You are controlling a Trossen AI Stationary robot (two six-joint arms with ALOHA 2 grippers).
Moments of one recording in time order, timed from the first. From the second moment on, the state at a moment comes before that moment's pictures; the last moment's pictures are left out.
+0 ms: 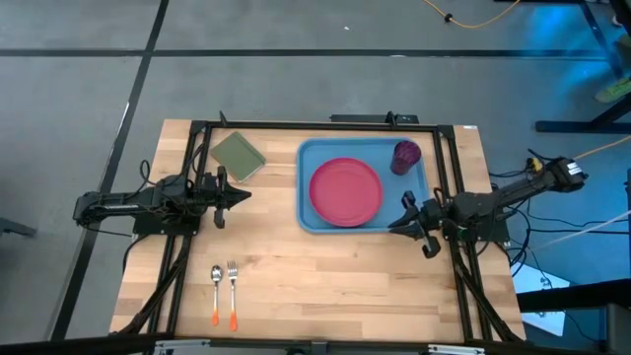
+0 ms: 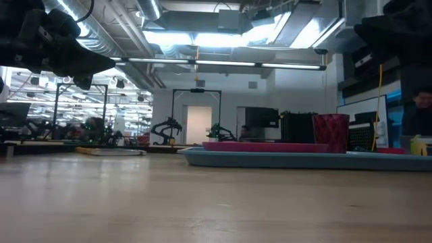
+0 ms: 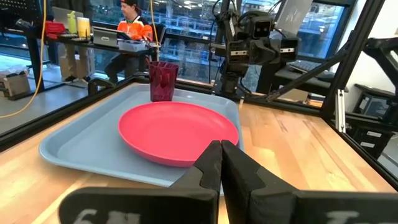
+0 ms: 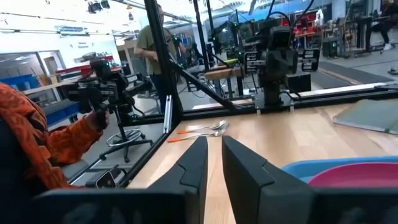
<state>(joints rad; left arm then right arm) 0.09 0.01 0.01 0.02 -0.04 -0.17 0.32 0.58 0.01 0.66 0.07 0.20</state>
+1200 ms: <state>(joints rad) 0.09 0.01 0.01 0.24 -0.12 -0.18 0.08 0.36 0.01 0.30 0.07 0.16</state>
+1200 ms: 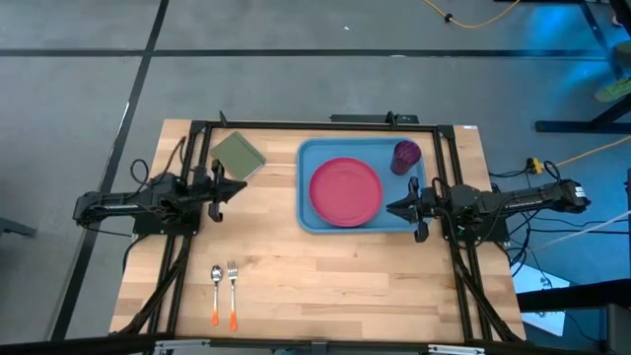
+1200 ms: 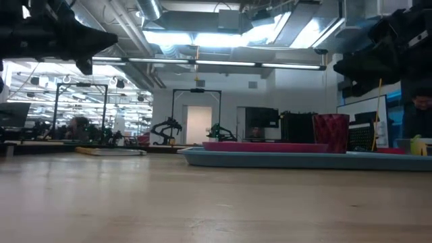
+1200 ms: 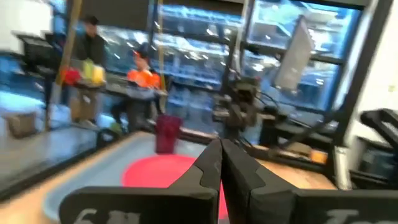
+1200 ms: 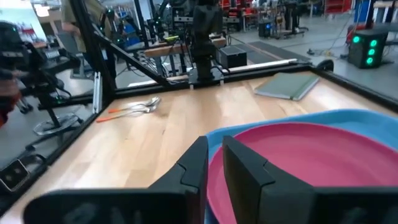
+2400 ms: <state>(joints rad) -0.37 1.01 1.02 -0.93 -0.09 -0.97 0.08 0.36 0.01 0.30 0.07 0.15</state>
